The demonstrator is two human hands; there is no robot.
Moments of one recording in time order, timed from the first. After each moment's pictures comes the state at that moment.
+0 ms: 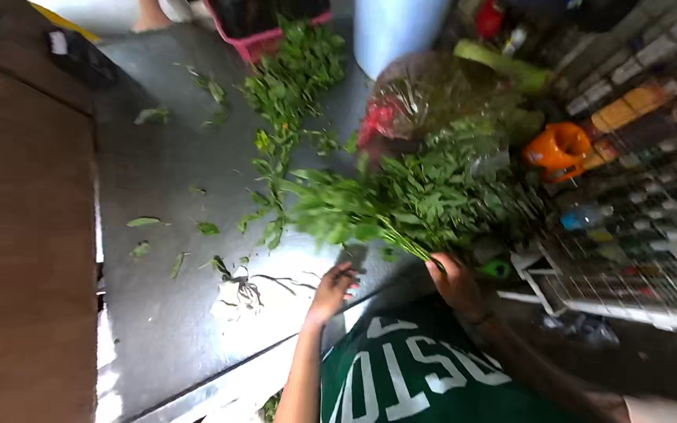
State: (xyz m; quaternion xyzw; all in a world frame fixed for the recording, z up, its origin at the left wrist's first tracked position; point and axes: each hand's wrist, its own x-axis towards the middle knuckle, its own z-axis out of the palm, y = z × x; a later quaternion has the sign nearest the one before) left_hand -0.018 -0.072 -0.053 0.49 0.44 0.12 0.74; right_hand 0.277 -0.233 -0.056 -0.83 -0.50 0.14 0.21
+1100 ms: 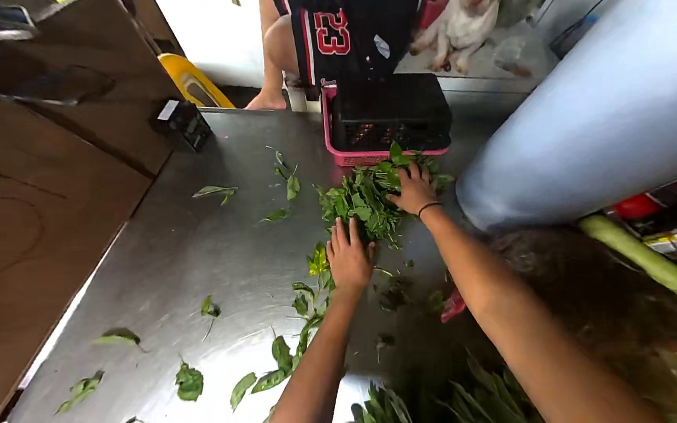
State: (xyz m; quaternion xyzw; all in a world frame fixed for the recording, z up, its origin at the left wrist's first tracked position) left_hand 0.126 0.397 -0.116 0.71 0.65 0.19 0.19; right_hand 0.334 0.528 -0.068 -0.74 -0.66 0.08 0.04
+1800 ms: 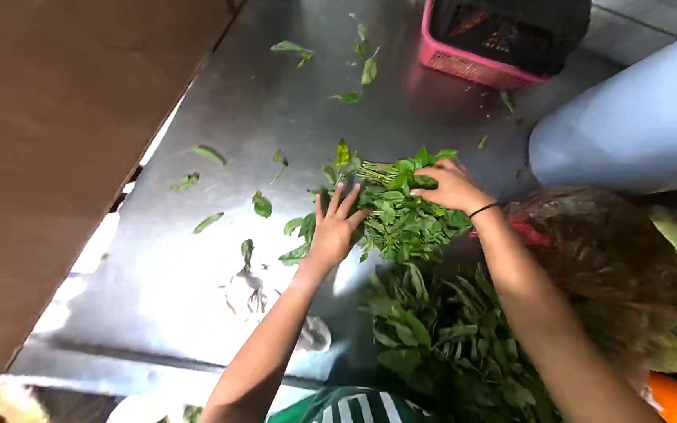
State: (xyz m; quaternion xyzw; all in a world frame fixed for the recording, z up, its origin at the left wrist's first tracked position) left_hand -0.045 0.194 -0.105 0.78 0.57 0.18 0.20; right_hand 0.239 0.341 -0.046 -0.59 -0.76 0.24 -0.05
